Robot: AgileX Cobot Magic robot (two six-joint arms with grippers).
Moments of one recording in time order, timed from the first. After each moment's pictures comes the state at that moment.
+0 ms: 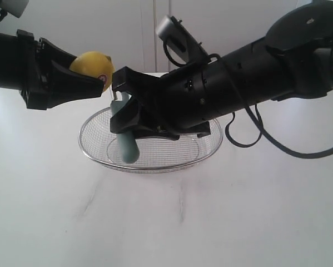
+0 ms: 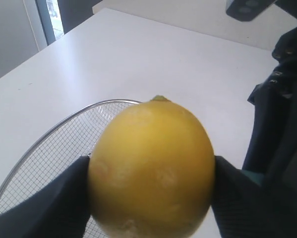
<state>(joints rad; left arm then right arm) -0.16 1.38 -0.99 -1.31 0.96 1.67 0.58 1.52 -1.09 1.09 0.71 -0.38</state>
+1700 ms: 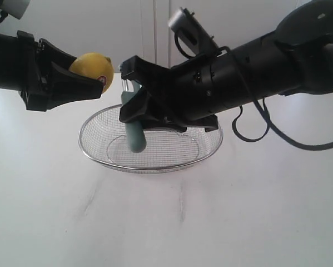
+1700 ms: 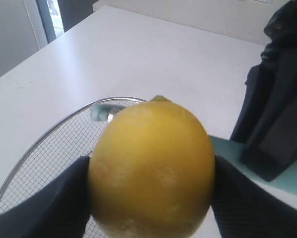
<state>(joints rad) -0.16 1.38 -0.99 -1.30 0.95 1.67 0.55 1.51 -1.09 1.07 0.68 -0.33</state>
